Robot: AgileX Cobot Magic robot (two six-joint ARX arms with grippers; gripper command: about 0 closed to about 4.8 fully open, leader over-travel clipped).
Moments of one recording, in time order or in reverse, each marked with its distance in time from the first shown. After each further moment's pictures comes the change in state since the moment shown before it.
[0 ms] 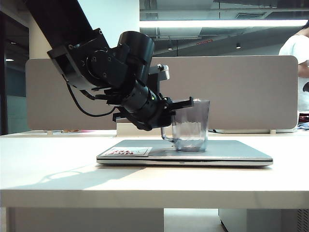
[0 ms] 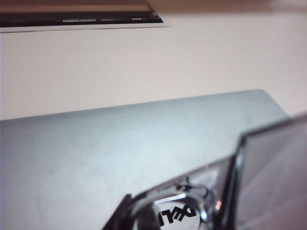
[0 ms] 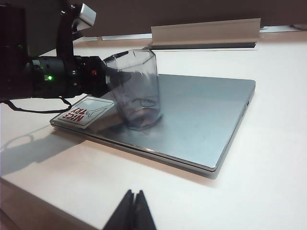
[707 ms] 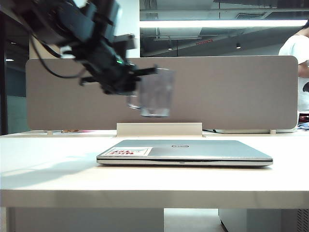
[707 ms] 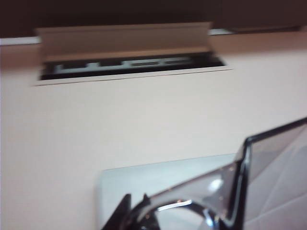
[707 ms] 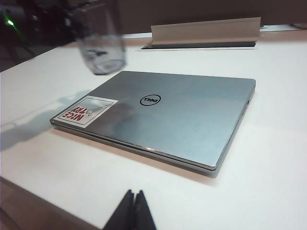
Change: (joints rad) left arm 0.161 -0.242 -0.003 -0.230 0.011 0.072; right arm 0.000 0.000 0.000 -0.003 0.000 0.000
